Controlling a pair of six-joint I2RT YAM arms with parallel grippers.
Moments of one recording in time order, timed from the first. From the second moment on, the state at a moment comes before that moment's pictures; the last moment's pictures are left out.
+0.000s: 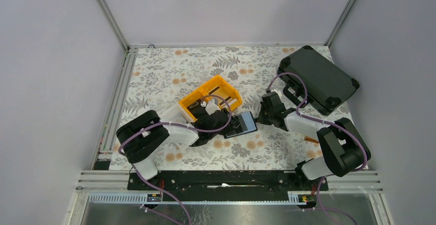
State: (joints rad) left arm -0.98 1.69 0.66 0.41 -0.27 -1.25; right arm 0.48 1.46 0.62 -0.09 0.10 0.58
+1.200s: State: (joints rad) left arm -0.98 1.80 0.78 0.48 -0.21 -1.17; right arm 0.48 1.46 0.62 -0.09 0.09 0.58
